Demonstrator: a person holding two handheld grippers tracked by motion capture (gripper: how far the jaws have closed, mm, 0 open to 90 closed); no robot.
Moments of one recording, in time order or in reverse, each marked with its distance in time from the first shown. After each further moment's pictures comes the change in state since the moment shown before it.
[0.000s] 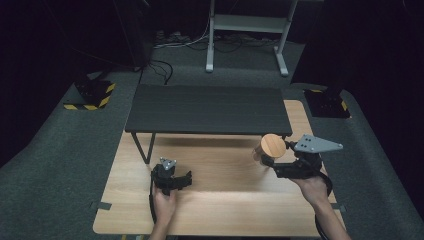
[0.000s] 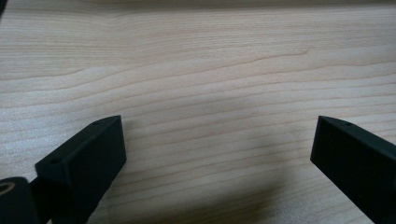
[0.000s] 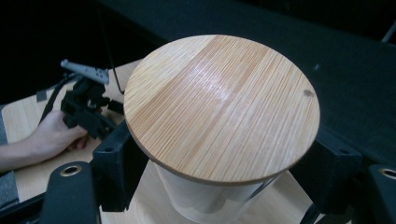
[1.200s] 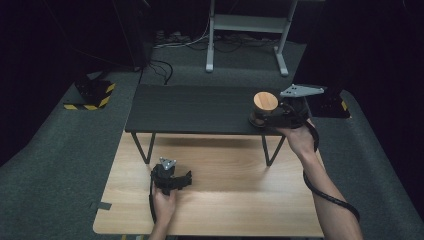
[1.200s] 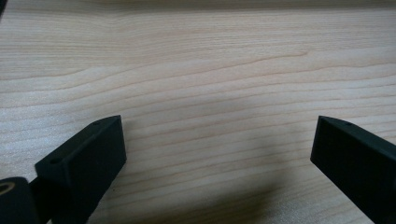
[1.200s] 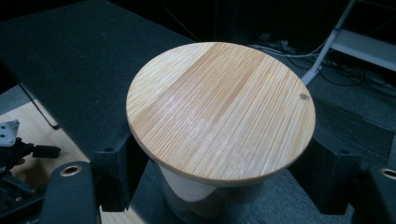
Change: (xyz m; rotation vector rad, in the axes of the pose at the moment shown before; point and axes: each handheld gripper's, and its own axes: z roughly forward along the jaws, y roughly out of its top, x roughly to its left) left arm 0.001 0.000 0.000 -0.001 -0.003 0.000; right arm -0.049 0.088 0.066 0.086 -0.141 0.065
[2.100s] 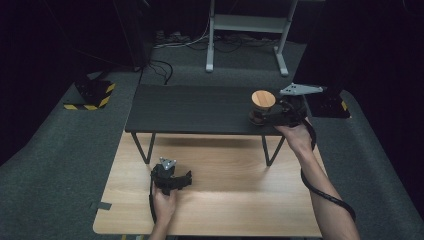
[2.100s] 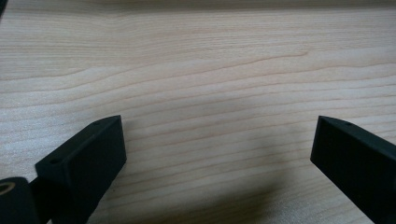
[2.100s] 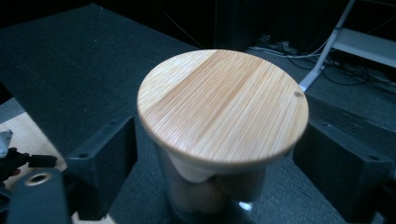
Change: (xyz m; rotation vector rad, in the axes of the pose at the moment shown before) left arm -0.001 0.000 0.000 0.000 0.001 -0.001; right arm -0.008 -0.008 0.006 -0.028 0.011 0.020
